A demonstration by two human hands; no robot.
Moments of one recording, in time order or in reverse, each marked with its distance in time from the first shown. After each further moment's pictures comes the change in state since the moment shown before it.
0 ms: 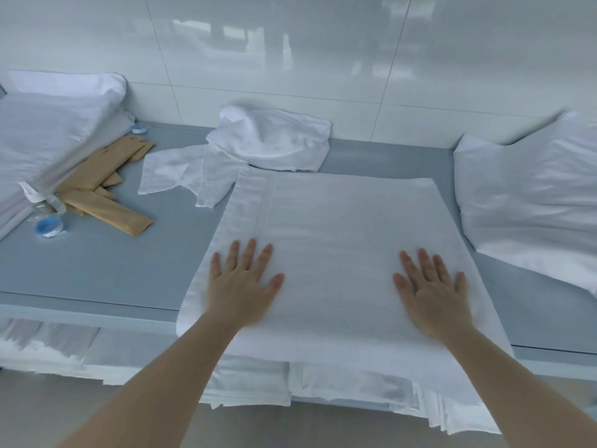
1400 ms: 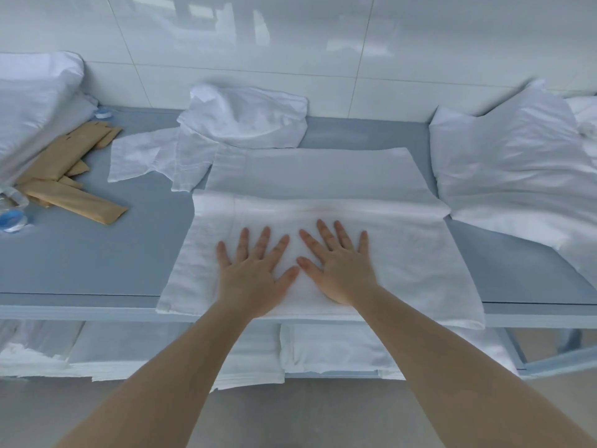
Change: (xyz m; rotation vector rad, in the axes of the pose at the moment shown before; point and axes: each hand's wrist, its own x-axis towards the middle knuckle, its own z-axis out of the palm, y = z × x) left_hand -0.010 0.038 0.016 -0.006 0.003 0.131; right_hand -0.008 -0.107 0.010 -0.001 0.043 -0.336
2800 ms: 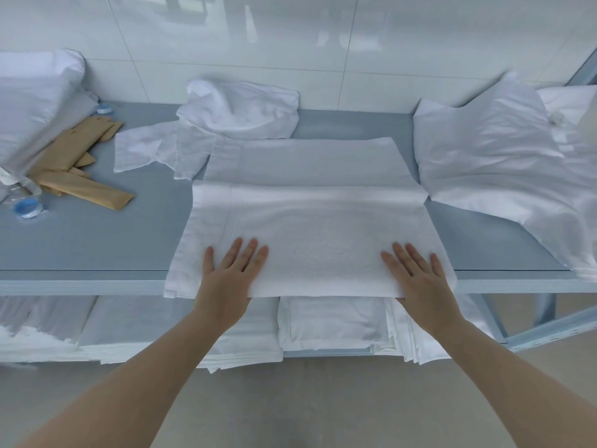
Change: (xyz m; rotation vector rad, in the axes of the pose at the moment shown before) left_hand -0.074 -0.032 -0.004 0.198 0.118 0.225; right_hand -0.137 0.107 0.005 -0.140 0.256 0.001
